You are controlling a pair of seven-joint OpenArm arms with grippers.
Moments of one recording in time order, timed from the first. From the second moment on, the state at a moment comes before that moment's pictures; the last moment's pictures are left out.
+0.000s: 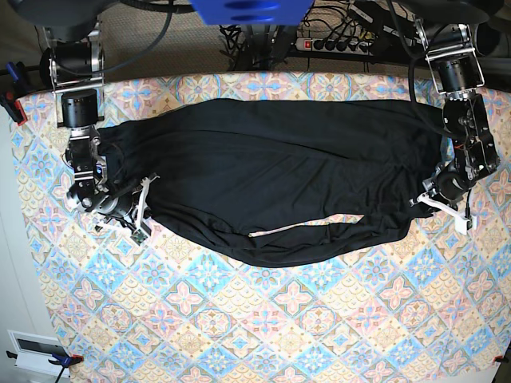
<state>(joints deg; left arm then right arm) -5.6 -25.6 -17.6 78.2 -40.0 -6.5 52.9 18.9 23.3 -8.4 60.8 6.9 40.7 -35.3</state>
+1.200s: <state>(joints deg) 6.2 -25.4 -29.0 94.0 -40.4 -6.5 53.2 -4.6 25.9 17.4 98.0 18.0 43.1 -48.0</state>
